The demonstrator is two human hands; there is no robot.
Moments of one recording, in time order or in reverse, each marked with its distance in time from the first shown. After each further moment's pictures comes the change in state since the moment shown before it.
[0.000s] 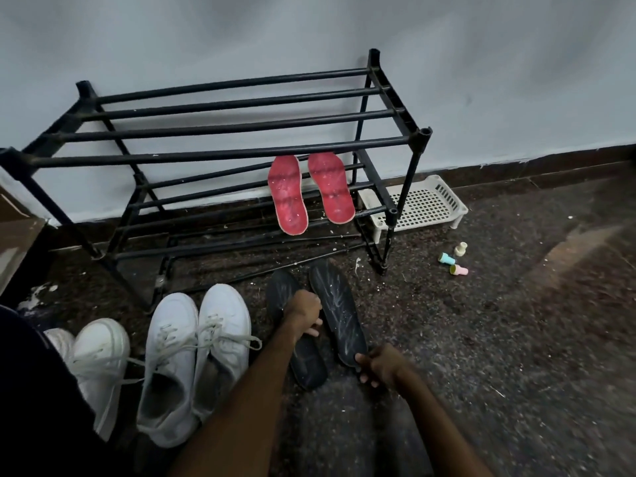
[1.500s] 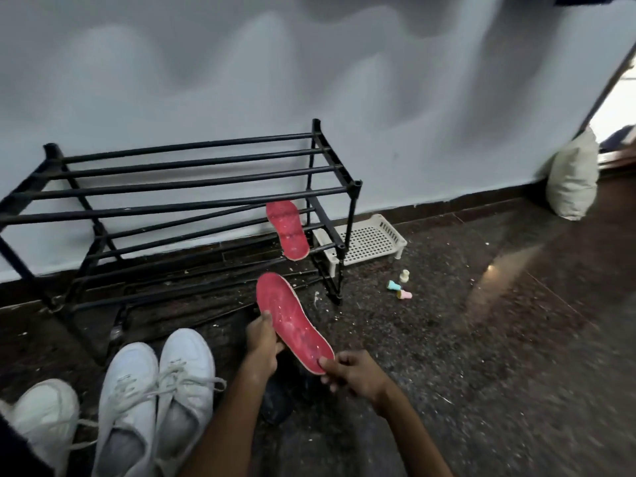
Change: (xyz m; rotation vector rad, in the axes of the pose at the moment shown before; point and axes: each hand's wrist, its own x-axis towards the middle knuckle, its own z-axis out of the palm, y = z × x) left_hand -0.072 0.034 -0.003 -0.672 0.113 0.100; right_hand -0.108 -0.052 -0.029 0.383 -0.009 -0.315
